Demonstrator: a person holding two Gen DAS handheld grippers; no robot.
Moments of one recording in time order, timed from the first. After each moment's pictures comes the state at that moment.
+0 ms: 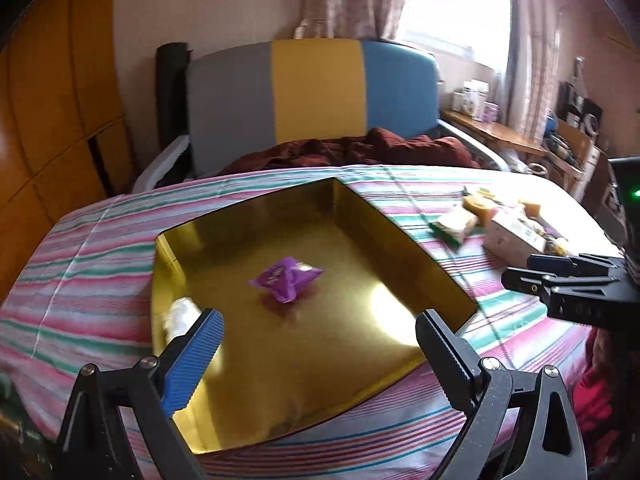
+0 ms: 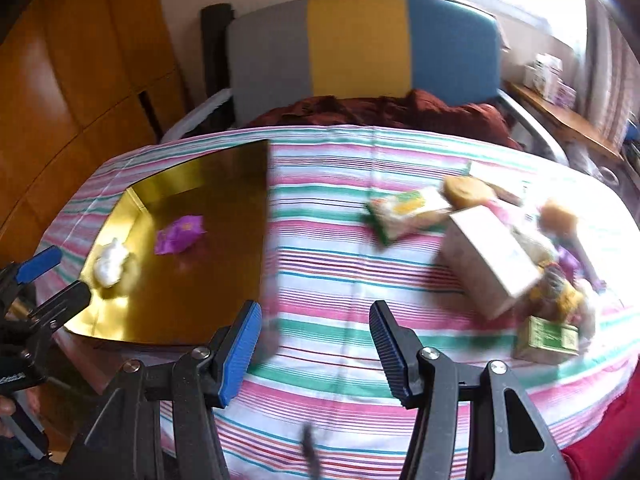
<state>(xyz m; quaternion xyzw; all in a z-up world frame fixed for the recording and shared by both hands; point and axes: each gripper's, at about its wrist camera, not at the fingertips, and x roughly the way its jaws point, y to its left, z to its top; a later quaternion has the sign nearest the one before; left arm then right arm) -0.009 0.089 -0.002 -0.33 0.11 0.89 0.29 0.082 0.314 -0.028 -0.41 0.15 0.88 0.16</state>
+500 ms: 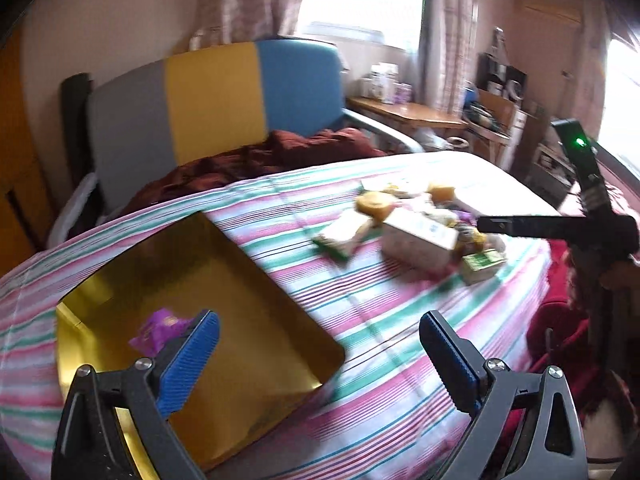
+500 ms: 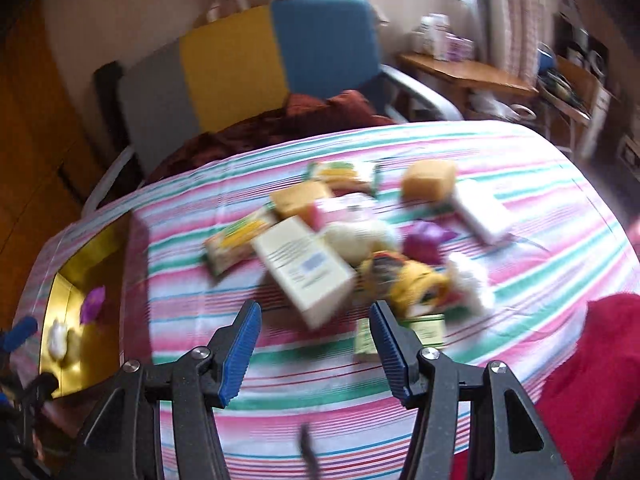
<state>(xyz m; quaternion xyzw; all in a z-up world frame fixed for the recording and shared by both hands) 0.016 0.195 0.013 -0.33 0.15 0.82 0.44 0.159 0.441 -0.011 -0.37 0.24 0.84 0.30</state>
